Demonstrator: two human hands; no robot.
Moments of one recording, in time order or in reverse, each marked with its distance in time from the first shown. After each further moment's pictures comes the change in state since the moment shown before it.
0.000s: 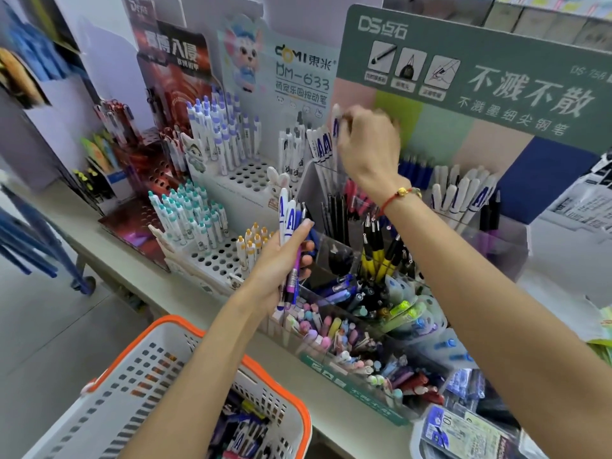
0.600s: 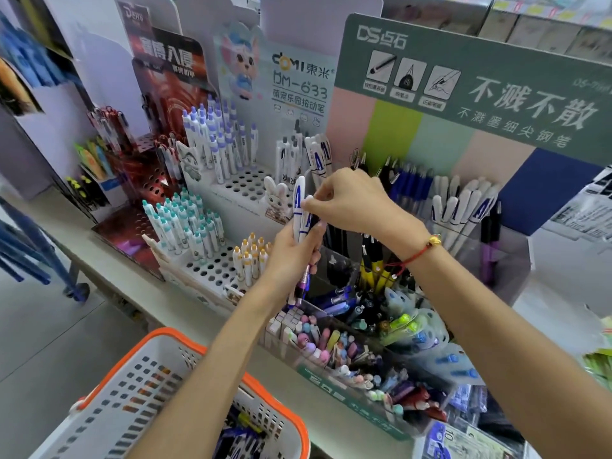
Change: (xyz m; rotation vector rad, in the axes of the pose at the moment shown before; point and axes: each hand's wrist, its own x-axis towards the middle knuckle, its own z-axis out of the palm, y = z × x) left_hand 0.016 0.008 0.017 0.192 -0.041 0.204; right_hand -0.042 -0.022 -0.033 0.024 -0.662 0.012
